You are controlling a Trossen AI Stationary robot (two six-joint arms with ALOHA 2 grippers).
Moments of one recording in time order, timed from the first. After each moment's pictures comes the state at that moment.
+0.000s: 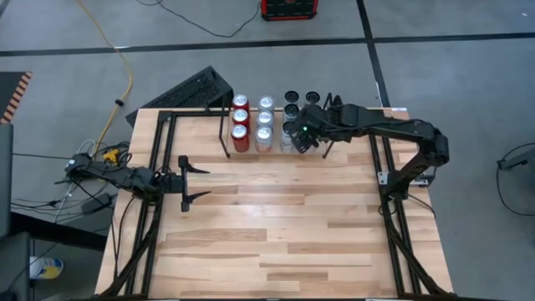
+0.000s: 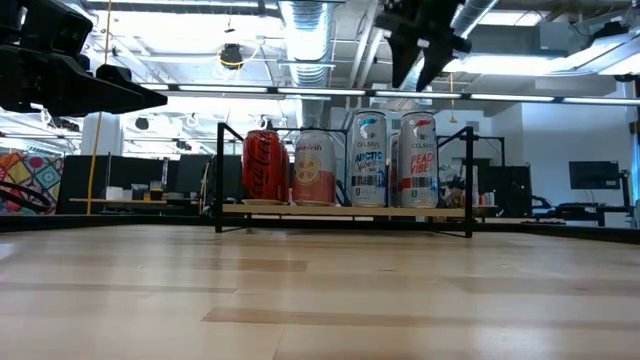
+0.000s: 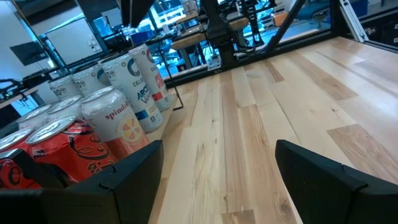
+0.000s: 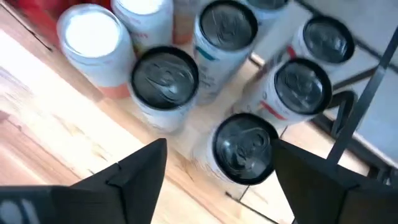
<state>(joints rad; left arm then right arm) -0.28 0.07 0.02 0.04 -0.42 0.32 -0.21 1.58 1.63 -1.17 0.49 0.58</state>
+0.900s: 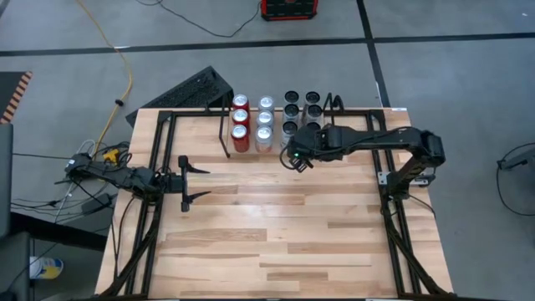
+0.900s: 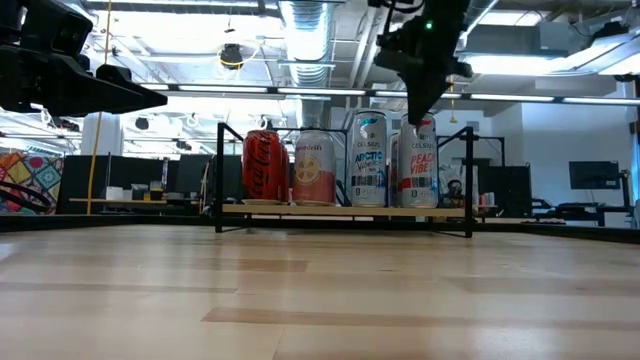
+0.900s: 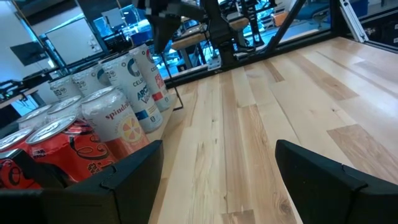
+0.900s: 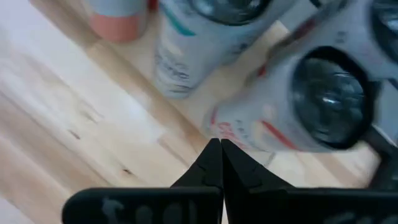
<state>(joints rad) -0.28 0.07 0.02 0.04 -0.42 0.32 -0.08 1.63 1.46 -1.11 0.53 0.63</state>
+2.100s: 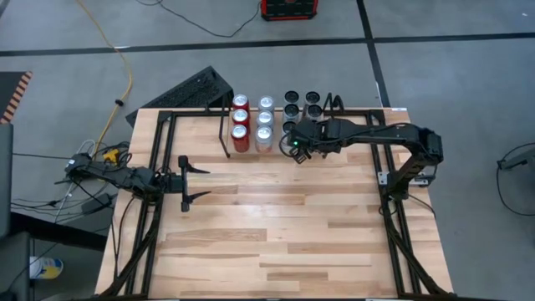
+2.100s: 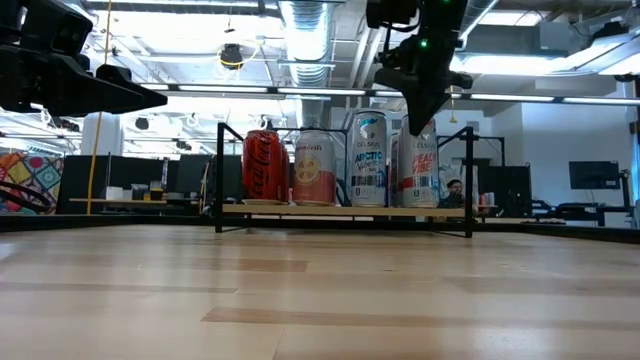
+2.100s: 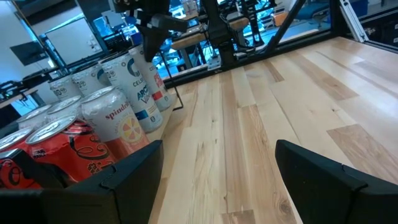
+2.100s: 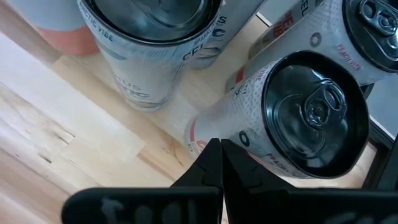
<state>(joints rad) -0.28 0.07 0.02 0.04 -0.42 0.32 -0.19 1.64 1.43 -1.07 0.52 0.60</state>
